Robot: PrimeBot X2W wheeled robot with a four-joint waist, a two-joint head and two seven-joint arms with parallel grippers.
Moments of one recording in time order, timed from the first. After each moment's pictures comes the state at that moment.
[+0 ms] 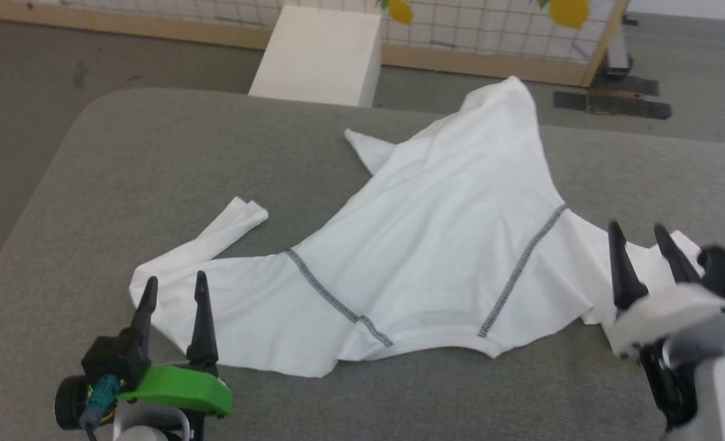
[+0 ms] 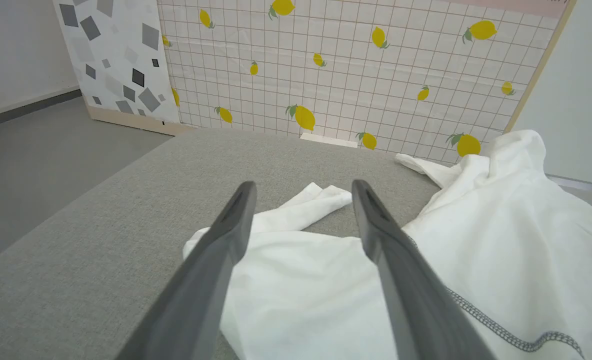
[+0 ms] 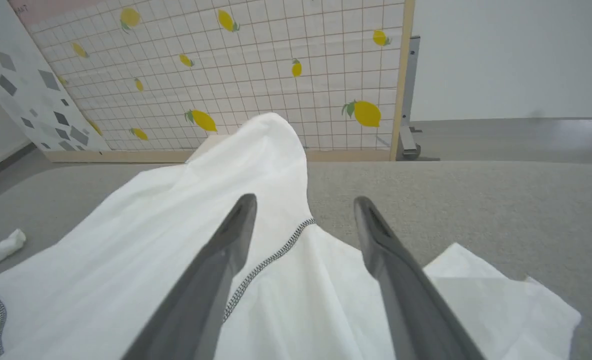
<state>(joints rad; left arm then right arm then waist) -0.03 0.06 0.05 0.12 -0.17 -0.07 -0.26 -0.21 -0.07 -0.16 0.20 0.17 0.13 0.03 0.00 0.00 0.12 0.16</state>
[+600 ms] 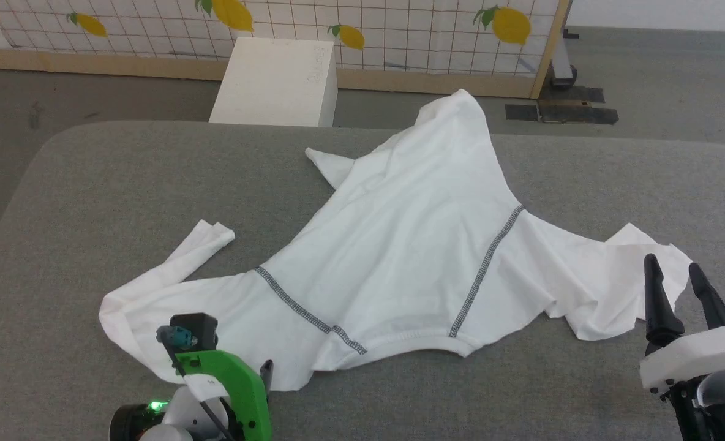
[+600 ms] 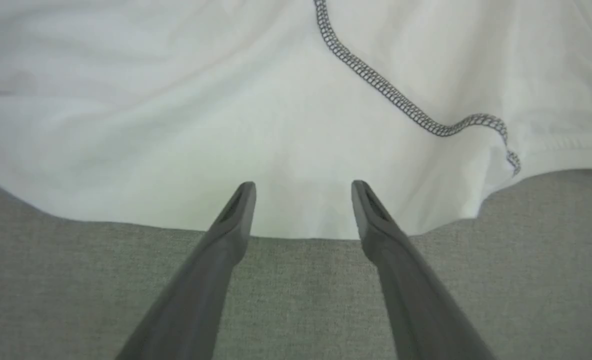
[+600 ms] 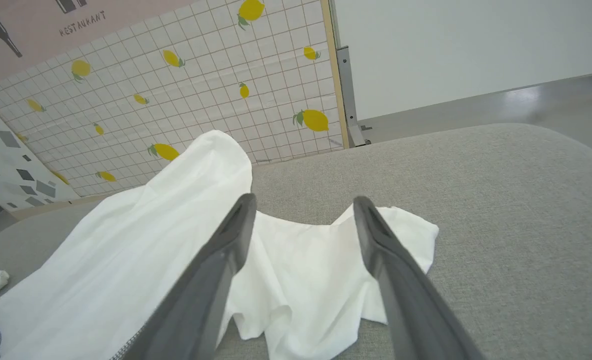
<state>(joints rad) -0.02 0.07 -0.08 0.07 -0.27 0.00 0.58 -0.04 -0.05 -0.24 0.06 0.28 0.13 0.05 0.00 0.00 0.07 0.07</state>
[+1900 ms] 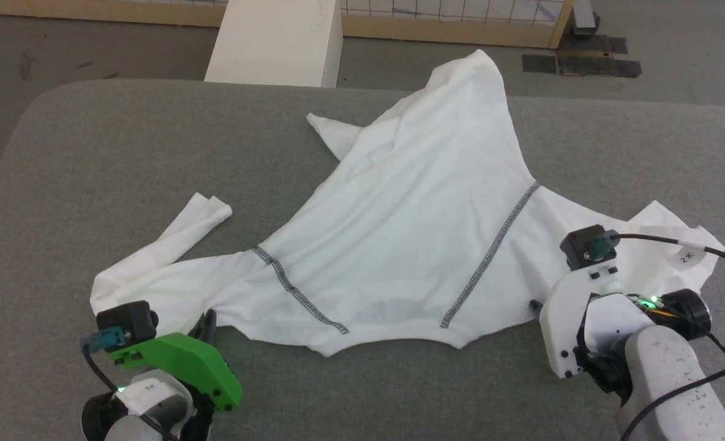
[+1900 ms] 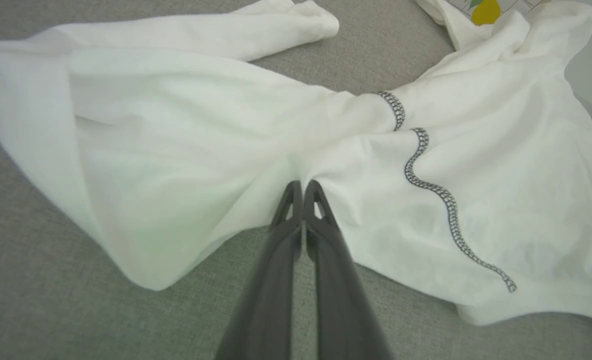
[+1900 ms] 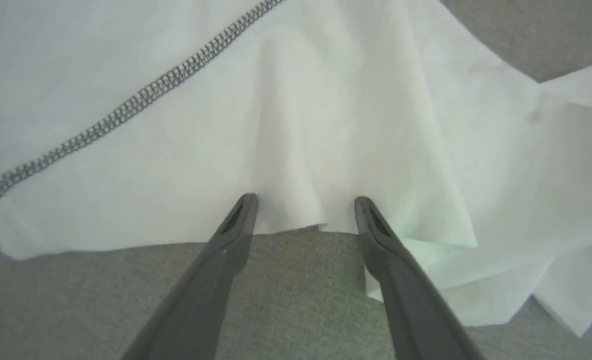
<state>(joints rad) -0.04 0.06 0.02 0.06 -0.42 0.06 0.32 -0.28 -0.10 0.06 0.24 0.02 0.13 0.74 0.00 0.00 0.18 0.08</state>
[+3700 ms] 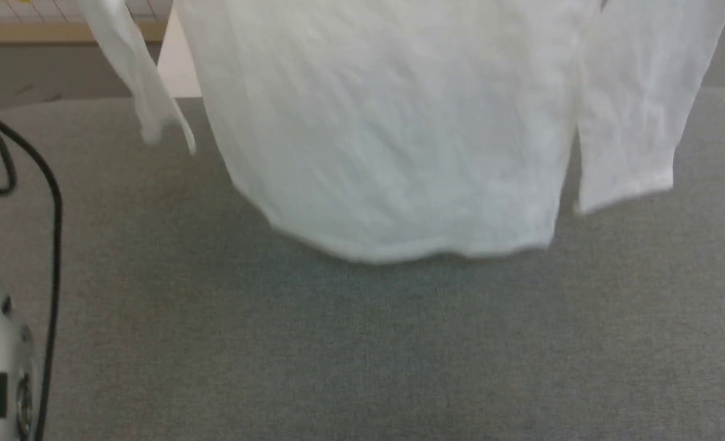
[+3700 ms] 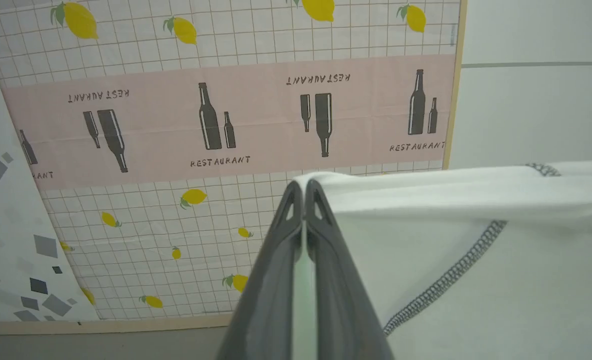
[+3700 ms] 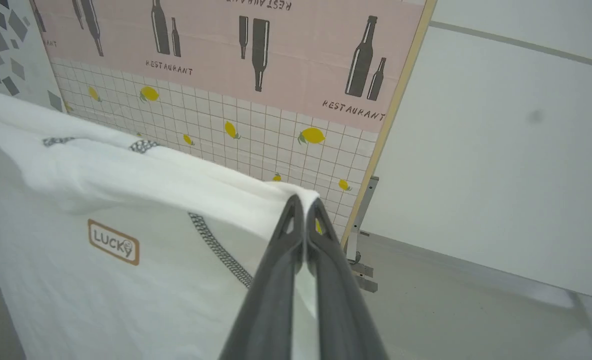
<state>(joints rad) -1.15 0.38 -0.05 0.21 -0.38 -0.07 0.46 -1.24 -0.33 0.03 0.14 0.40 0.13 0.95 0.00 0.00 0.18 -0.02</state>
